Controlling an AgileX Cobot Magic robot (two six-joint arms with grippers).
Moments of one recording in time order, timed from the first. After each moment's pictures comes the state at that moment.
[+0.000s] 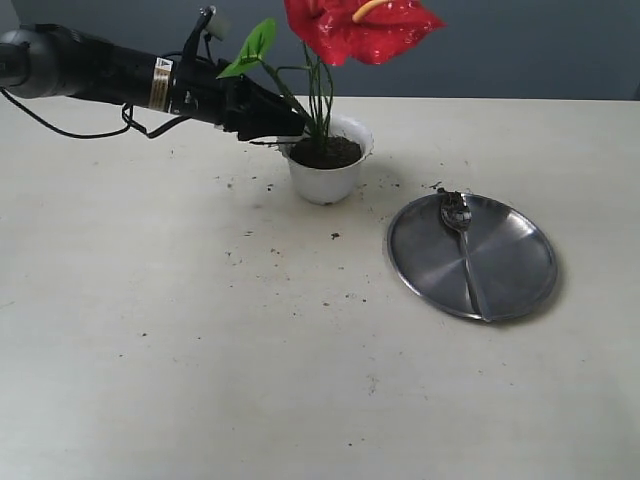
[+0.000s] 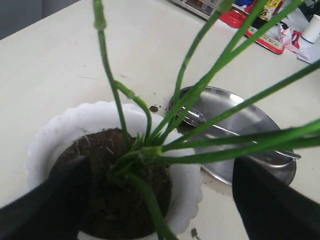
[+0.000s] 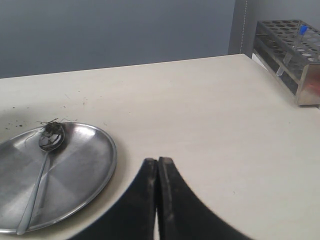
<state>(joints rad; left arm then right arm) 0.02 2.38 -1.79 1.75 -1.22 -1.52 -0.08 0.01 0.00 0.17 0.34 -0.12</state>
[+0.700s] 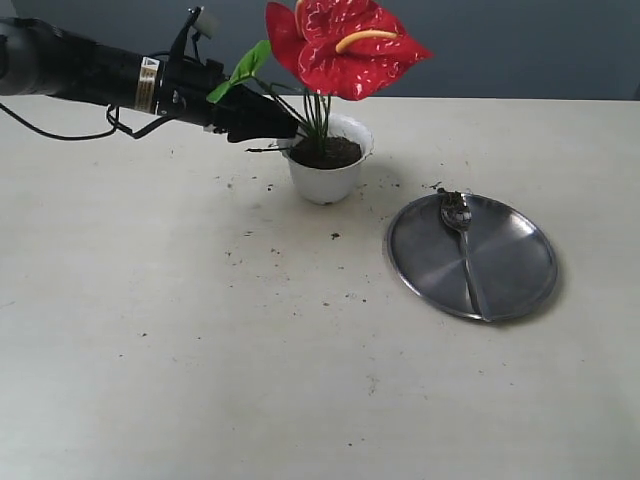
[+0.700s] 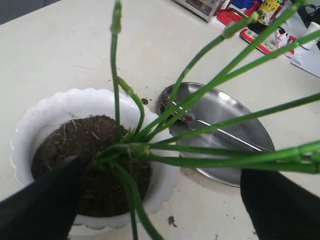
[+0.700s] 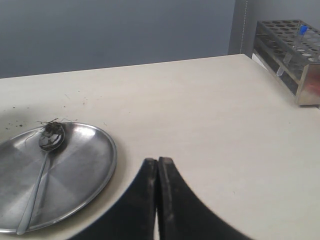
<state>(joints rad) 0.03 2.31 -1.68 1.75 -1.21 -1.55 -0.08 0.01 0.00 0.17 0.34 -0.12</state>
